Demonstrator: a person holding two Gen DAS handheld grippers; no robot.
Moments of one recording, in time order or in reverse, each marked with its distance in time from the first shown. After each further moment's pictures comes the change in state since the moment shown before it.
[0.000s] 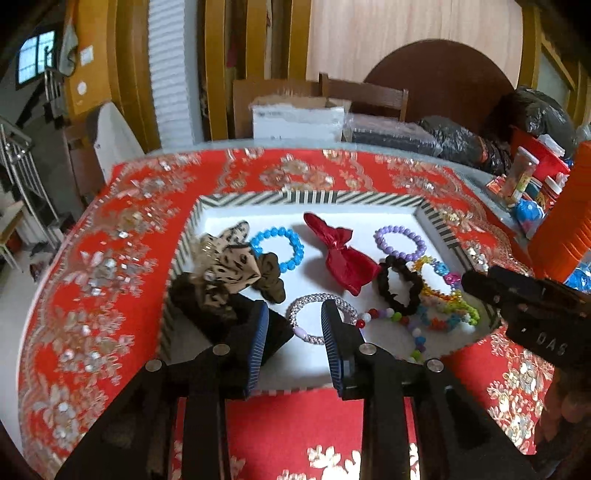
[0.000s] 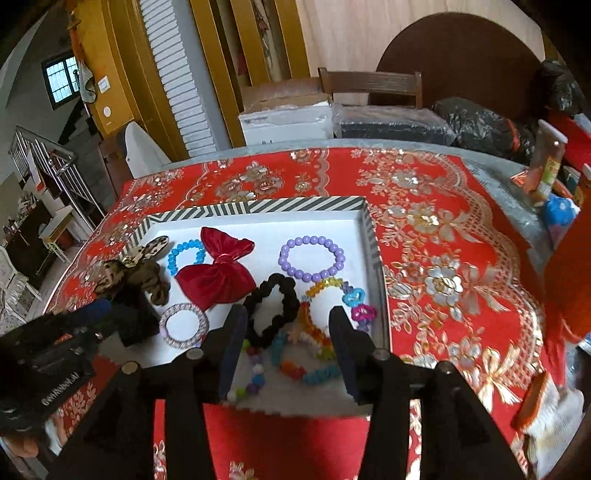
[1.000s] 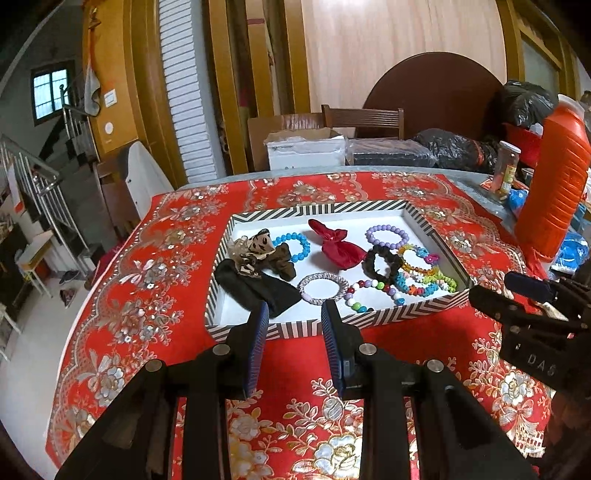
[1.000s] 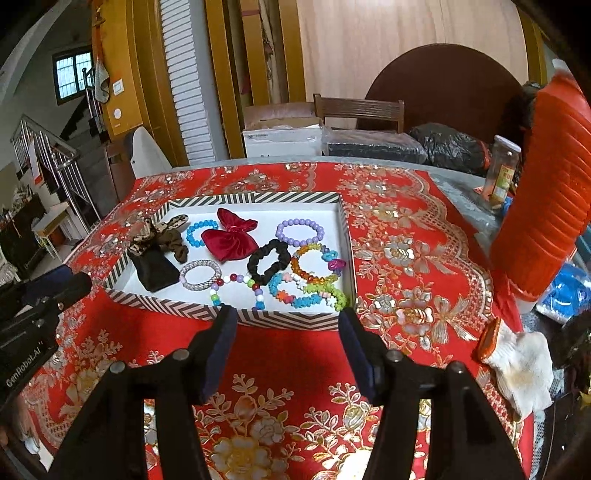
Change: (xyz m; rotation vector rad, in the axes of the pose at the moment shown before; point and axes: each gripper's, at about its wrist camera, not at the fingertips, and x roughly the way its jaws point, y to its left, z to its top) left arm -0.078 -0.023 -0.045 0.061 -0.111 0.108; right arm -0.077 0.010 -0.064 -0.054 -0.085 -0.055
